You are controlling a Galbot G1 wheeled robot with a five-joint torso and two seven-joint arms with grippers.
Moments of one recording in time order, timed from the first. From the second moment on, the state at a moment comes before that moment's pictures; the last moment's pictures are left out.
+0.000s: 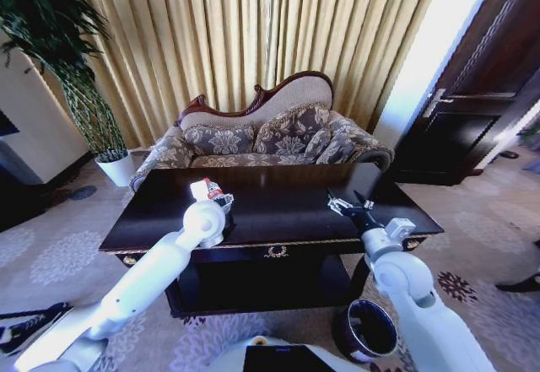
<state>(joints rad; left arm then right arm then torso) 0.60 -1.01 0.14 -2.02 -1.50 0.47 -1.40 -1.38 1.10 0.61 2.22 0.68 -0.32 0.20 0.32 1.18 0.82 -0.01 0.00</state>
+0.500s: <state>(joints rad) 0.62 -0.99 0.12 -2.03 -1.47 0.45 -1.37 -1.38 1.10 0.63 2.23 0.68 -0.32 0.20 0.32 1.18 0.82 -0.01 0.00</state>
